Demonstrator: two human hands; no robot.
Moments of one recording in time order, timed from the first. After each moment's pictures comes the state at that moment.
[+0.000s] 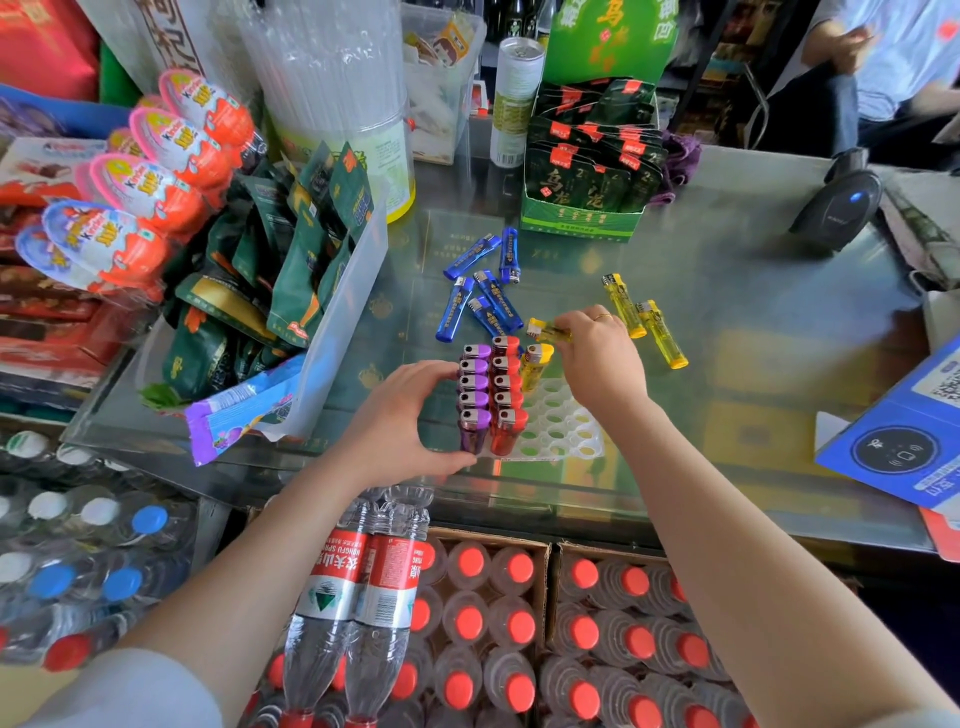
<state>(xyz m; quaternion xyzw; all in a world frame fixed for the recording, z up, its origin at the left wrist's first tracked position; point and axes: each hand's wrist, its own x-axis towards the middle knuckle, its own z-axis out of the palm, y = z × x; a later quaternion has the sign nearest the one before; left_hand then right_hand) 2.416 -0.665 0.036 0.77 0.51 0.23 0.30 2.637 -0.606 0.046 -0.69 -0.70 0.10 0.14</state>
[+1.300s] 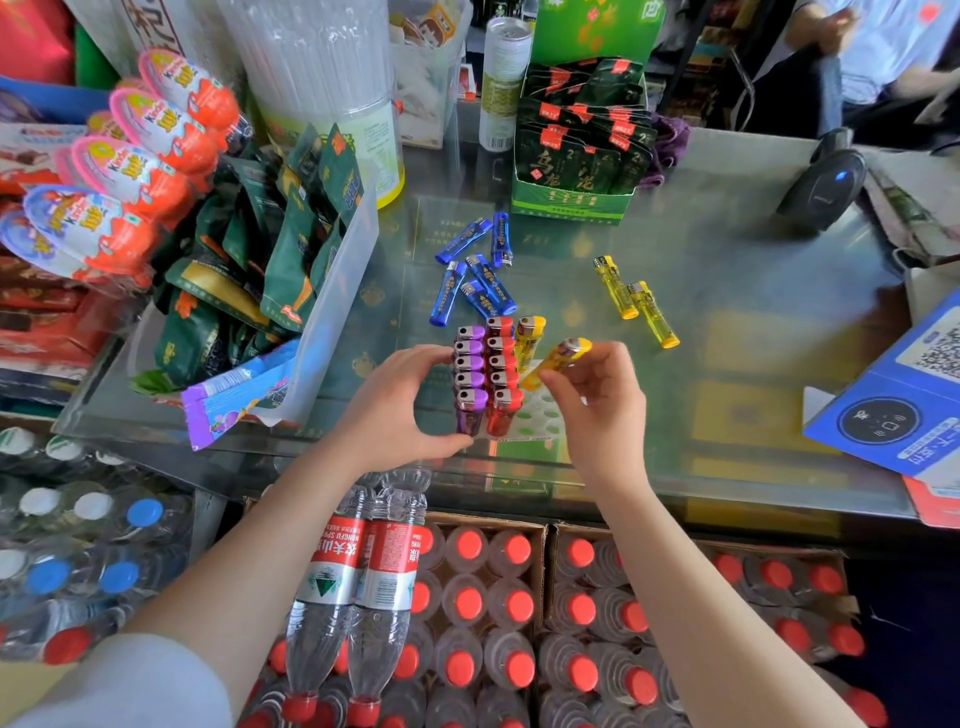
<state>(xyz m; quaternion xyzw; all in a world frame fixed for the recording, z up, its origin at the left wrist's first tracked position) 2.417 -0.668 0.039 0.77 0.50 0.24 0.31 2.616 -0.695 0.055 -0.59 -0.52 0.31 0.53</state>
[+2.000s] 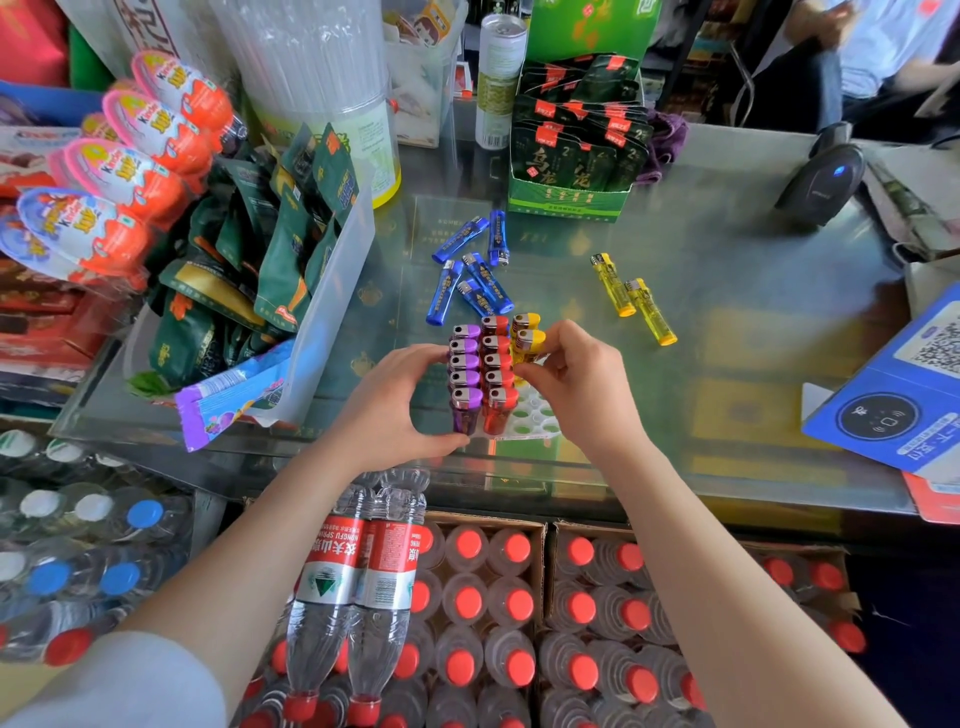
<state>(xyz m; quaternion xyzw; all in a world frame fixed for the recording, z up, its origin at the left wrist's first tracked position) 2.417 -0.668 0.038 0.77 0.49 0.25 0.31 2.620 -0.670 0.070 -0.61 -0.67 0.26 0.35</state>
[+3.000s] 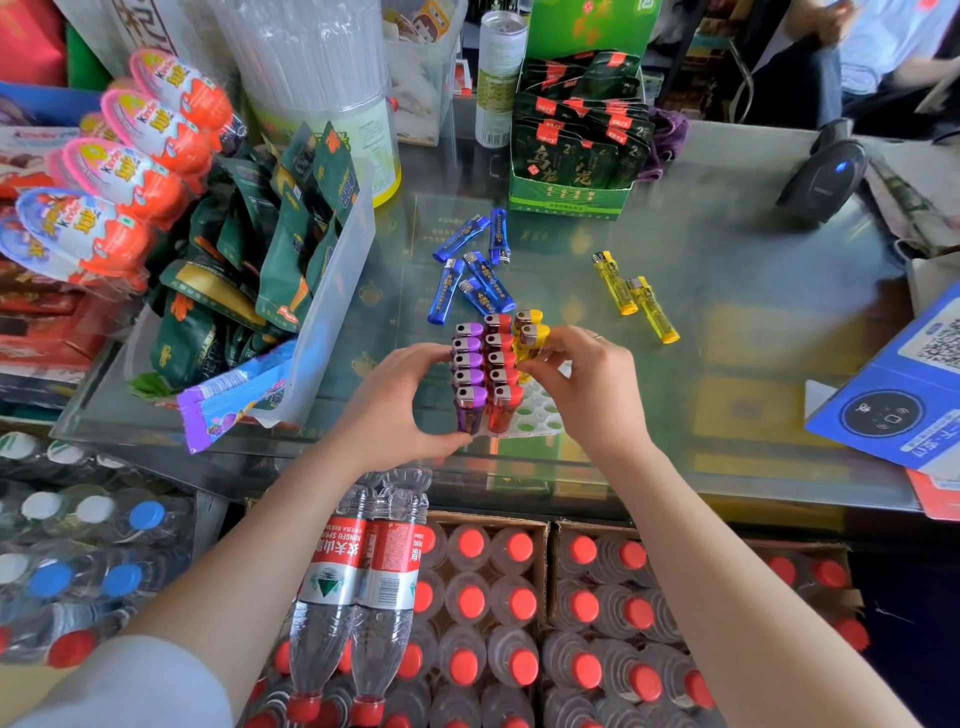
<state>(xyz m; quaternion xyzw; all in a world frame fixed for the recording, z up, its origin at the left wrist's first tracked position) 2.417 -0.668 0.039 0.77 0.50 0.25 0.32 2.621 -0.671 0.062 -0.59 -0.70 0.15 0.37</state>
